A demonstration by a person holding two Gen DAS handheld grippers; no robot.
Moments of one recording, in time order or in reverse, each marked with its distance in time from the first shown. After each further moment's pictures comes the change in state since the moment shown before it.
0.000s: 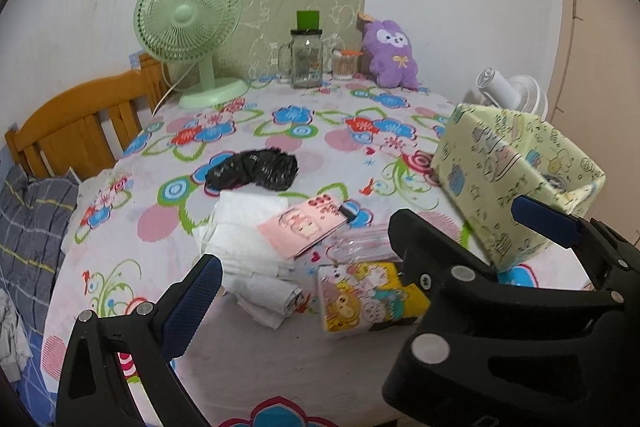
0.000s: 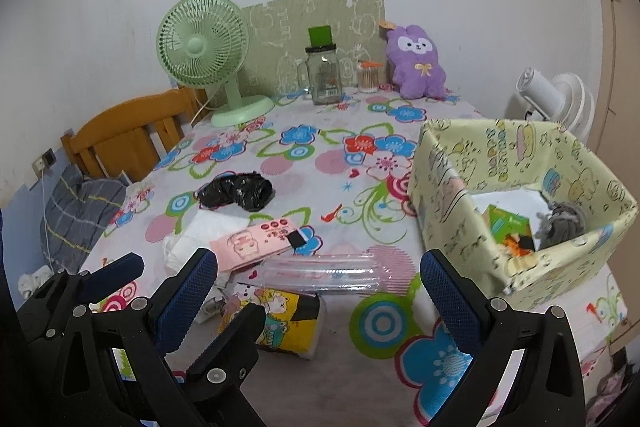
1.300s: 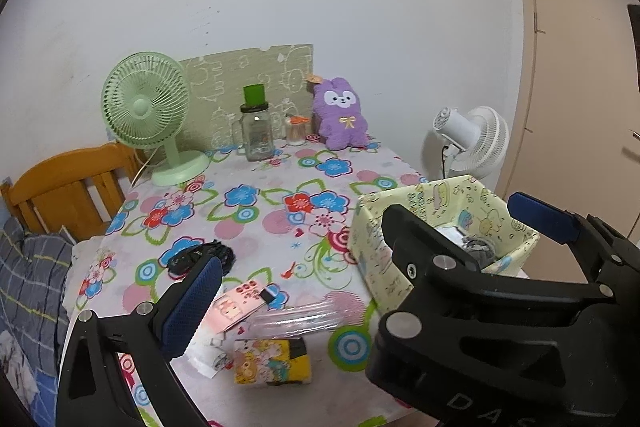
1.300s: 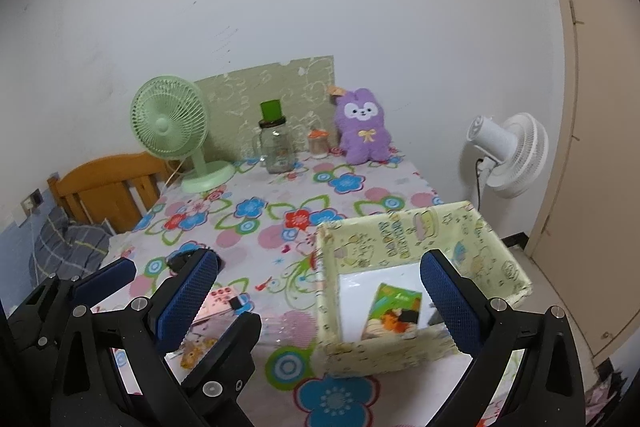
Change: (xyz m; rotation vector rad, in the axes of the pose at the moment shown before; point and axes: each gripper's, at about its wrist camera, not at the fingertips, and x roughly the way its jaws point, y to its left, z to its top) left arm -0.058 -0.085 0.060 0.080 -0.152 -0.038; right arm -0.084 -0.067 0.056 0.026 -0.159 -0.071
